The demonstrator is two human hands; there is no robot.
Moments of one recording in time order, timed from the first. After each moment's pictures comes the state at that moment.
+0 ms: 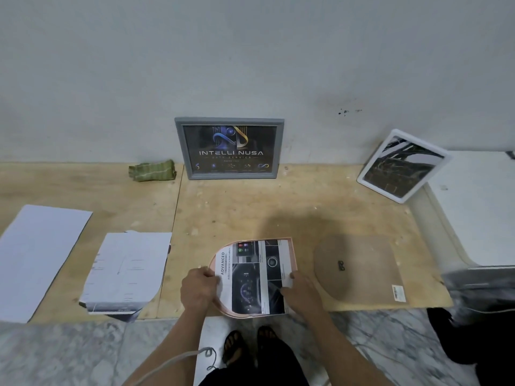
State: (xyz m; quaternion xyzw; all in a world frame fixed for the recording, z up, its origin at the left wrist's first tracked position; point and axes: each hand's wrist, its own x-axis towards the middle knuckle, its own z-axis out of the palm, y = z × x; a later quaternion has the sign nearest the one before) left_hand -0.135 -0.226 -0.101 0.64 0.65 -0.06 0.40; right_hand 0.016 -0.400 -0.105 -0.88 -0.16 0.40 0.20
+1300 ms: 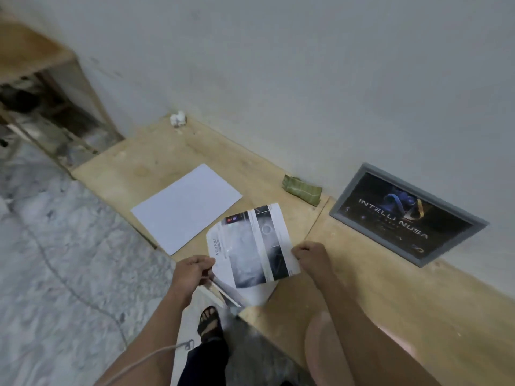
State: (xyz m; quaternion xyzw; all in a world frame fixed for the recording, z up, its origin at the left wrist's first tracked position) left_hand -0.373 -0.058 -0.092 0.30 0.67 0.29 0.62; right_hand -0.089 -0.088 -0.064 -0.79 -0.36 0.42 0.28
